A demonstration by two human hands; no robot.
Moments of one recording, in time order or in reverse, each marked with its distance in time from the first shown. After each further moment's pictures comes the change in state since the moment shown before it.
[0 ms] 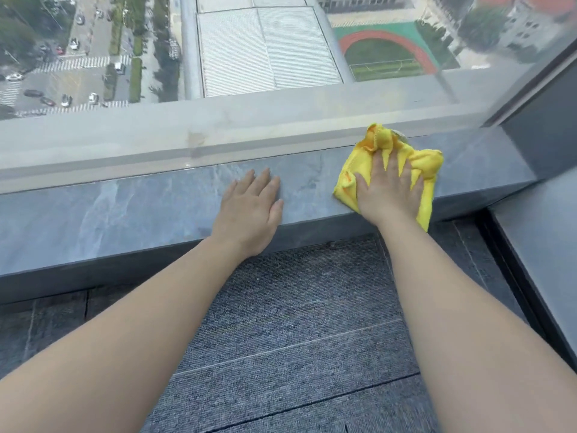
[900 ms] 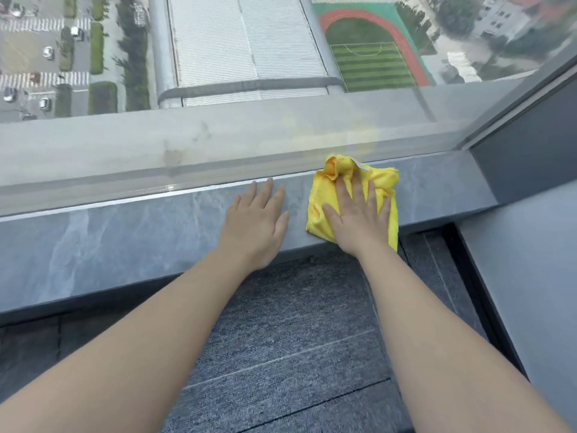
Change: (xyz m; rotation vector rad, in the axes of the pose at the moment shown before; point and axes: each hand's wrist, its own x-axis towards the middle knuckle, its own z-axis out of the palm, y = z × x) left_hand 0.028 0.026 -0.018 -0.072 -0.100 0.026; right_hand 0.002 -0.003 -0.008 -0.038 -0.119 -0.122
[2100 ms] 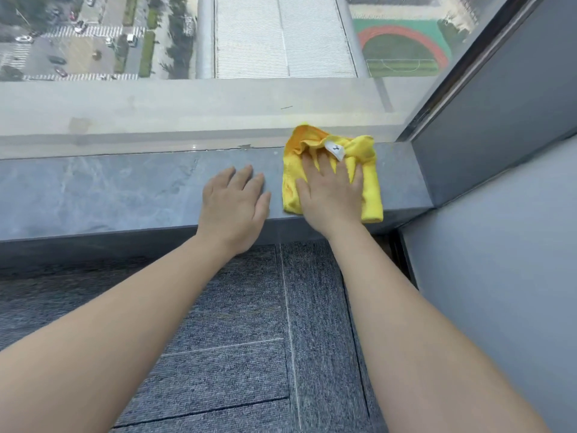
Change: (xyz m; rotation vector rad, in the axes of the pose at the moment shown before) left_hand 0.050 0.128 0.075 0.057 0.309 -0.121; right_hand 0.047 0.119 -0.018 -0.016 0.204 -0.281
